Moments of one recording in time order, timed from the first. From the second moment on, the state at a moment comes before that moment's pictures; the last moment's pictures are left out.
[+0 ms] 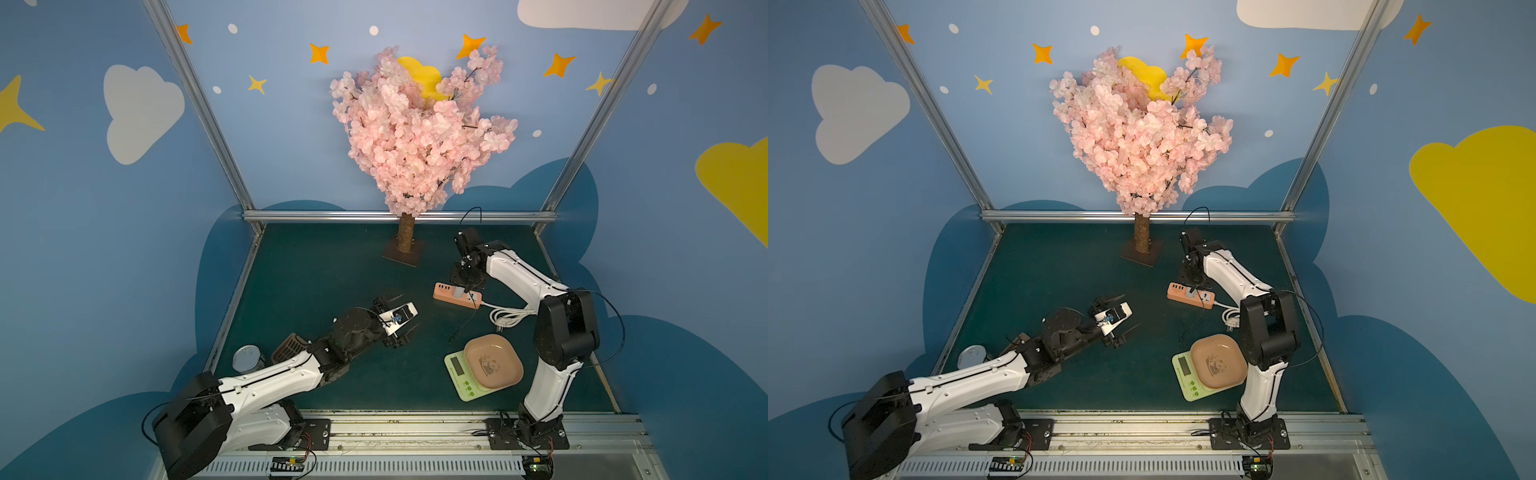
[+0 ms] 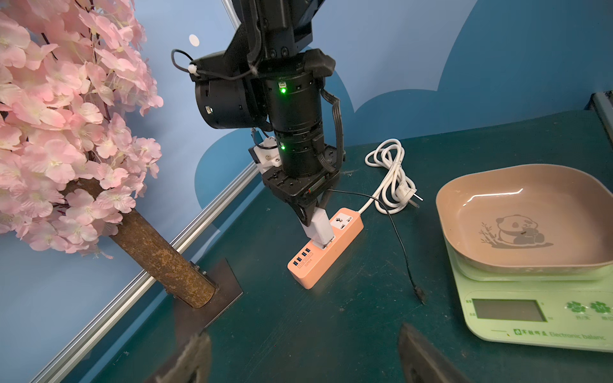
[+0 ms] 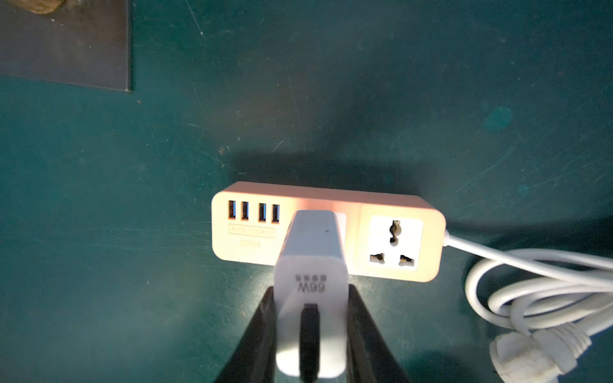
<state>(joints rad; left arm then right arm) -0.86 1.16 0.54 0.46 0.03 0.41 0.39 1.88 1.52 -0.89 0.09 0.56</state>
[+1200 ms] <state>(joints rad) -0.86 1.18 0.54 0.45 0.03 0.41 0.38 1.89 1.52 -0.89 0.08 0.56</state>
